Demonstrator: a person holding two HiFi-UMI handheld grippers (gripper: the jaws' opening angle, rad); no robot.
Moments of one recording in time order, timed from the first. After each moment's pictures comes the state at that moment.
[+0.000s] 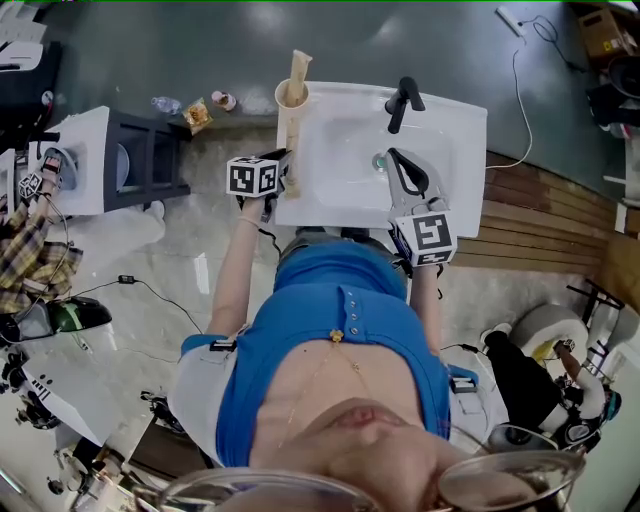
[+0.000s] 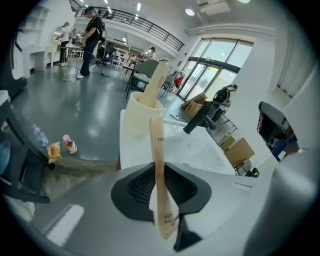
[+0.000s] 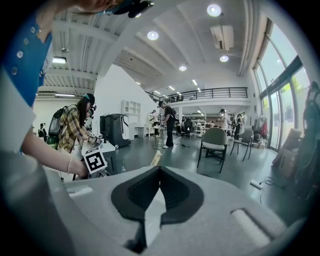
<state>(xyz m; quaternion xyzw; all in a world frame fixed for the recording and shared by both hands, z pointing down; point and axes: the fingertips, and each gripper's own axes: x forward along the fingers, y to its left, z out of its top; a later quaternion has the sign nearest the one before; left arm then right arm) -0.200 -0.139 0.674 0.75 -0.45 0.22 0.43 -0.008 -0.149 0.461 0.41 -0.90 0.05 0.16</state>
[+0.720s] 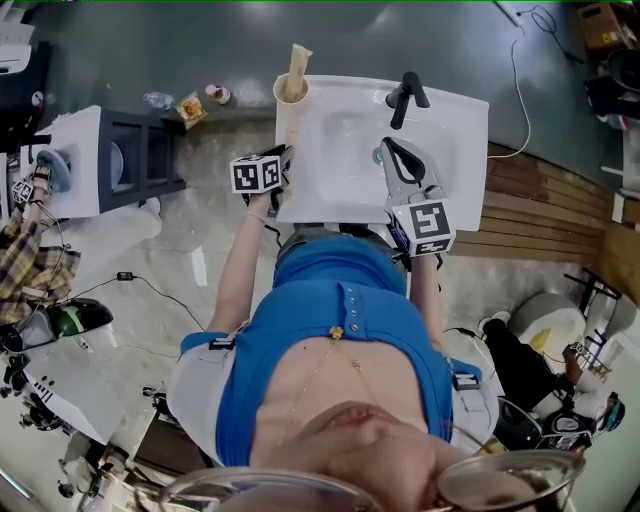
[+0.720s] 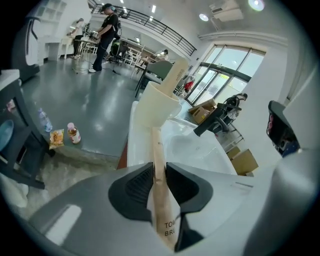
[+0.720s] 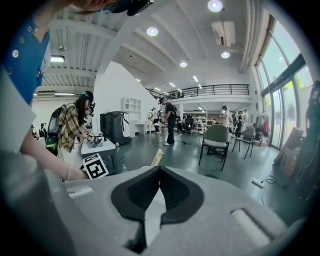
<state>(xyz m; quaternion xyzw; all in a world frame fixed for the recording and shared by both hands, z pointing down) -0.205 -0.143 0.711 0.72 -0.48 0.18 0.47 -0.028 -0.165 0.471 0.40 -0.90 0.06 0.18</state>
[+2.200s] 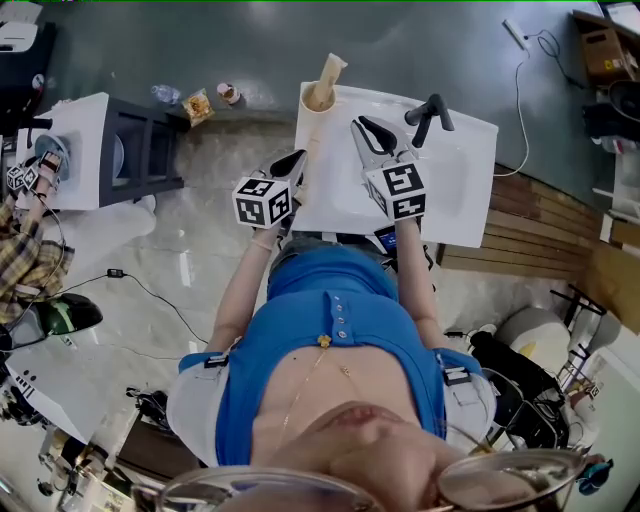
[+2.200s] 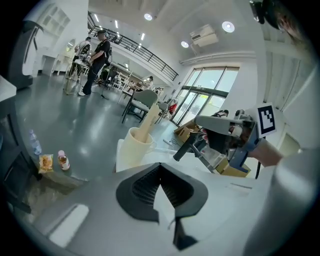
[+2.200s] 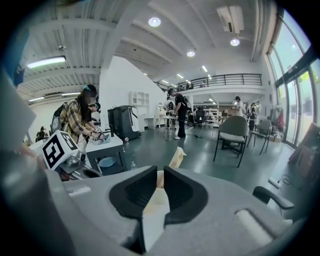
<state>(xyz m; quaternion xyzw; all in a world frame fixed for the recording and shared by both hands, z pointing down) -0.223 -0.145 0.610 0.79 -0.48 0.07 0.38 -0.148 -0.215 0.521 0.34 -0.91 0.09 0.22</state>
